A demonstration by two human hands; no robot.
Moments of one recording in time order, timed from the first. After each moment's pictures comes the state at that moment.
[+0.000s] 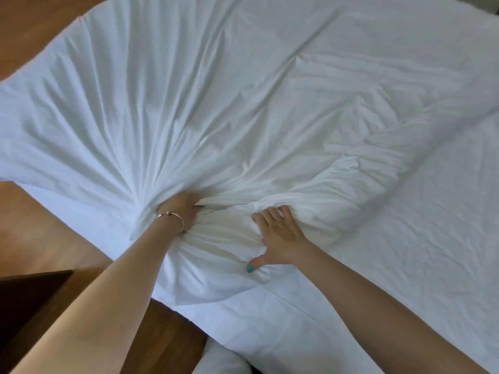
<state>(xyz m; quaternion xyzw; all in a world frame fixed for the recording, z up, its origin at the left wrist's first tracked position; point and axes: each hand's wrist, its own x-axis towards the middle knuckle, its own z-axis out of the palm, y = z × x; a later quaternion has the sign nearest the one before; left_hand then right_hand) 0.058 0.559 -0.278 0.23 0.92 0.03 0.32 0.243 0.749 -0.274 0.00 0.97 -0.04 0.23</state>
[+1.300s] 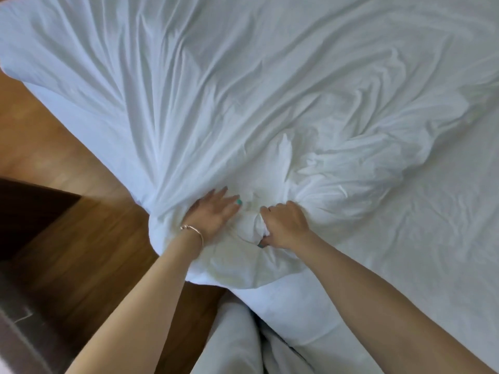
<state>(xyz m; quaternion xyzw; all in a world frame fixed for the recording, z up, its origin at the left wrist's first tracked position) 0.326 0.552 -0.303 0.24 0.88 0.22 0.35 0.419 0.742 -0.296 -0.04 0.98 -0.01 0.21</state>
